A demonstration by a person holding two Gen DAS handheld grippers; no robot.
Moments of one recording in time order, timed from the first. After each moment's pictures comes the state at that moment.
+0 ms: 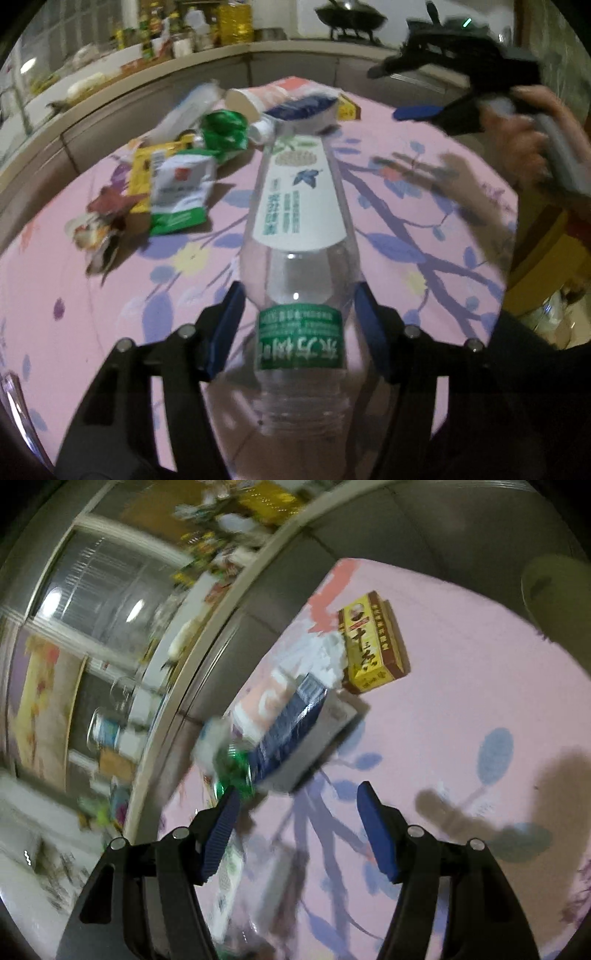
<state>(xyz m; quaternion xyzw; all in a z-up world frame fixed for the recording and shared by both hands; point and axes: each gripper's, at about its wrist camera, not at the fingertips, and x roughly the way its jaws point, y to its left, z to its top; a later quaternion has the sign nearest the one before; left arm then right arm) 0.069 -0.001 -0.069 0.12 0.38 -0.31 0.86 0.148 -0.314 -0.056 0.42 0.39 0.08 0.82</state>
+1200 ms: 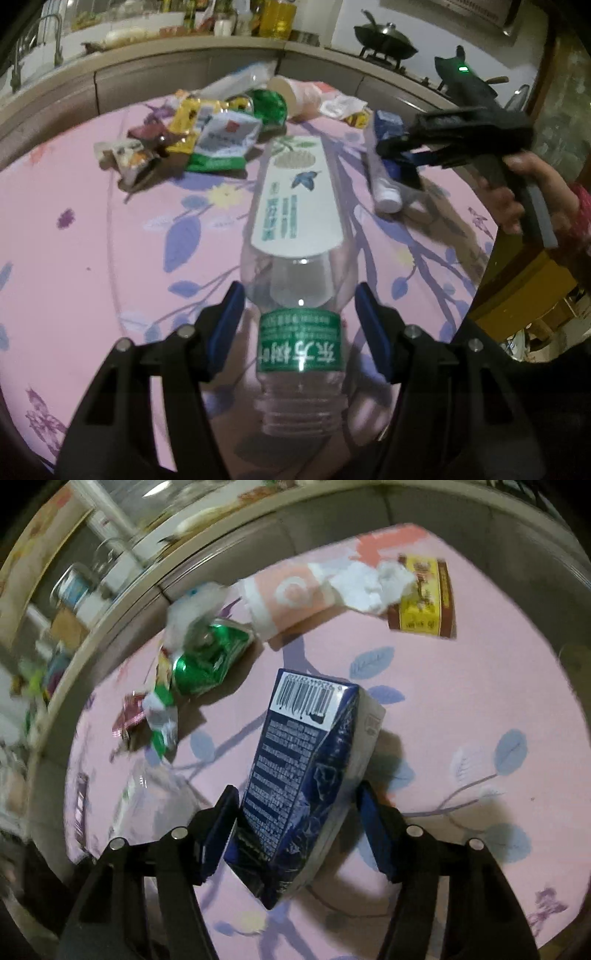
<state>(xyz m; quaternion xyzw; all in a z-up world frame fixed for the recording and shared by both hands) 0.050 0.052 -0.087 0.02 0.41 -0.31 0.86 0.121 -0.240 -0.068 0.14 0.50 0.09 0.85</state>
